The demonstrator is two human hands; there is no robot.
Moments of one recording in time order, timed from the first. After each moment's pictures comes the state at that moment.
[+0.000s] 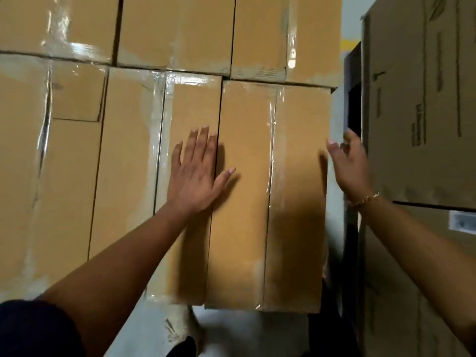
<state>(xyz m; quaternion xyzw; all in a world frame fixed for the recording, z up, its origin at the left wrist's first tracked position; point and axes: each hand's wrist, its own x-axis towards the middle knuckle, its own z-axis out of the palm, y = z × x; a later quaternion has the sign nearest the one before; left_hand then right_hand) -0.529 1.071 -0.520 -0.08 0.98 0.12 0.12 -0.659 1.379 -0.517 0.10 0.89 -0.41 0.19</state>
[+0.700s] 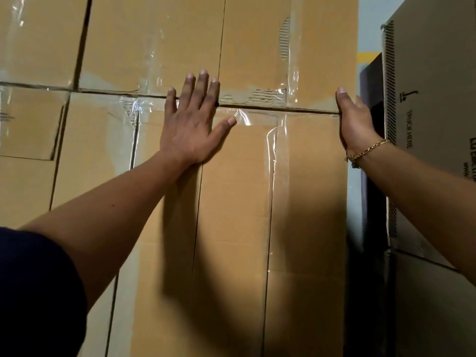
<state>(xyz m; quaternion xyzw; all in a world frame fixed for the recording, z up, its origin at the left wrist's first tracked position) -0.721 1.031 -0.597 -0.07 0.99 0.08 0.05 -0.857 1.327 -0.613 0.18 0.81 -0.52 0.19</state>
